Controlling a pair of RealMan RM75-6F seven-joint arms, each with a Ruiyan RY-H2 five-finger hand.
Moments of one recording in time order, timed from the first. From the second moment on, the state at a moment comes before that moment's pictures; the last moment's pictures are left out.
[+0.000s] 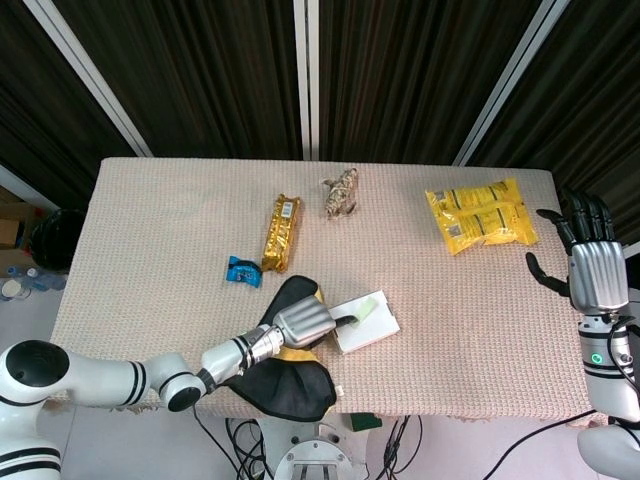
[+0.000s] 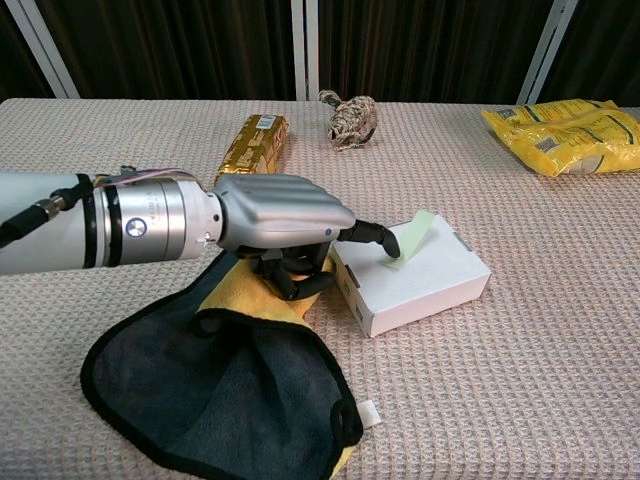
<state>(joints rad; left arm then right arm) -1.03 -1.61 -0.06 -1.55 1.29 0.68 0.32 0.31 -1.20 0.24 -1.47 -1.46 1.50 0.09</state>
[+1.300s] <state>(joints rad) -1.03 -1.57 -0.03 -1.61 1.30 0.70 0.35 0.31 -1.20 0.24 -1.46 -1.46 1.51 0.09</state>
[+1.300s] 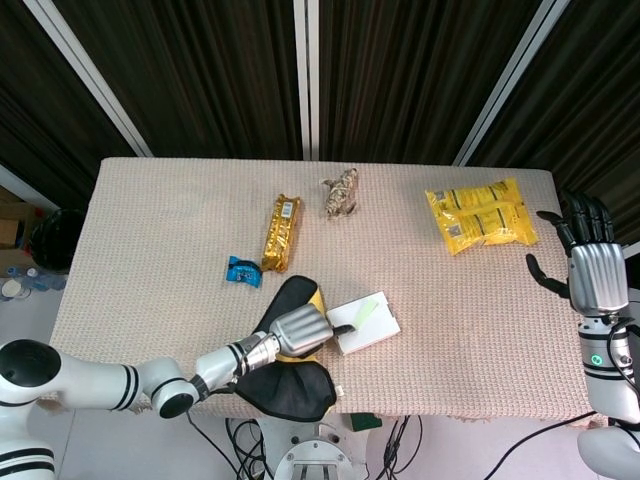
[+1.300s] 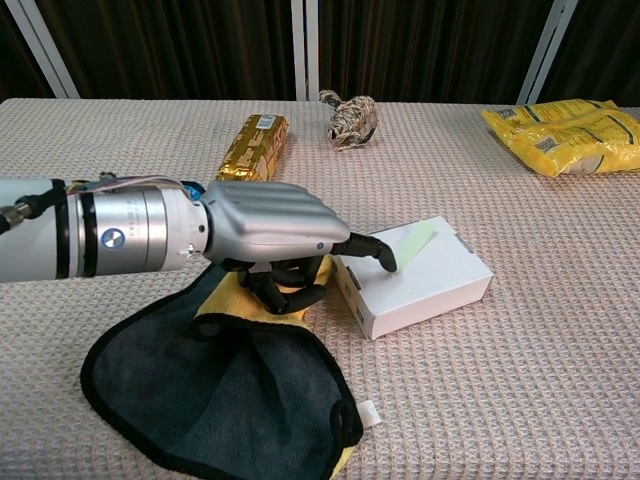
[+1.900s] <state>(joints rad) -1.04 -1.58 -0.03 -1.60 1.29 0.67 0.35 0.30 -1.20 0.24 -1.46 -1.46 1.51 0.09</state>
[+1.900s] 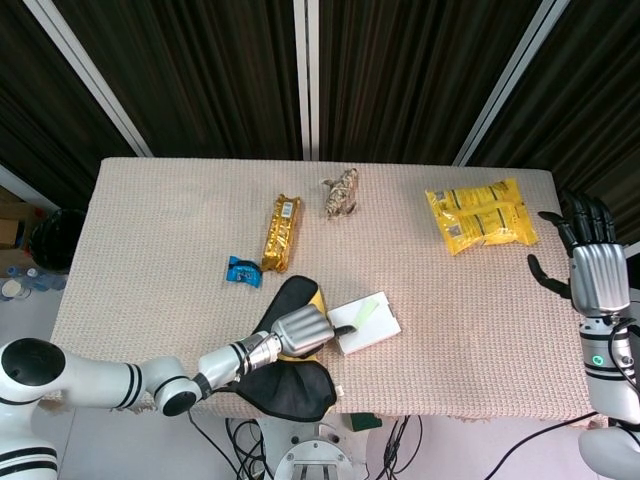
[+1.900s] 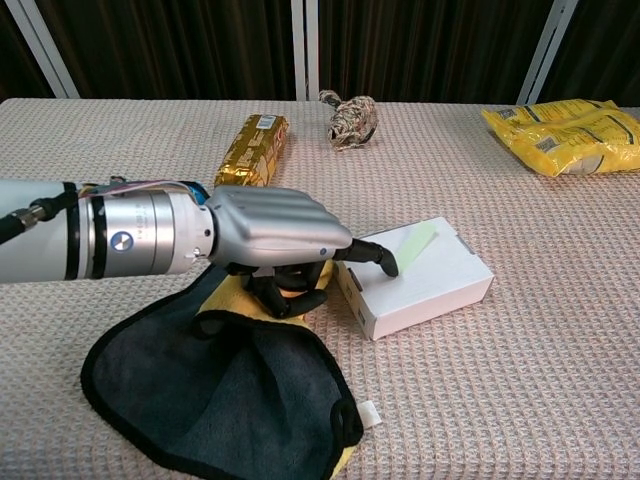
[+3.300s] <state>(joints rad) -0.97 -1.49 -0.06 -1.68 1.34 0.86 0.32 0.29 -1.20 0.23 -1.45 -1.47 1.52 0.10</state>
